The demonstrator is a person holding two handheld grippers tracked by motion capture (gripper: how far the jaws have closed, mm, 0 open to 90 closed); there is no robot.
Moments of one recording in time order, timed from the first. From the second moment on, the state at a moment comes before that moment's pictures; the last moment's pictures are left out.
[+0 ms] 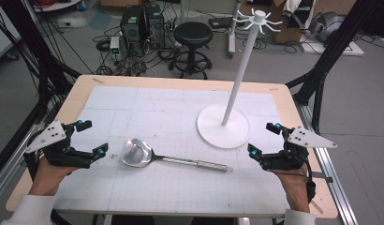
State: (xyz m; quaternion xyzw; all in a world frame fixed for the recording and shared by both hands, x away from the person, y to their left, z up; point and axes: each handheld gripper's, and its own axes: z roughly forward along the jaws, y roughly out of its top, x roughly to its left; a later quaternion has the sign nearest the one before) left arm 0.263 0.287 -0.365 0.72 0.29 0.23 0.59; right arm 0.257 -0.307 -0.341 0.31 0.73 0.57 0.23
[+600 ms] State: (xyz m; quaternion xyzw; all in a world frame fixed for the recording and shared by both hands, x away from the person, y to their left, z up) left arm 0.273 0.288 -0.349 0.72 0.26 0.22 0.60; right arm 0.257 -0.309 -0.339 0.30 0.73 0.57 0.23
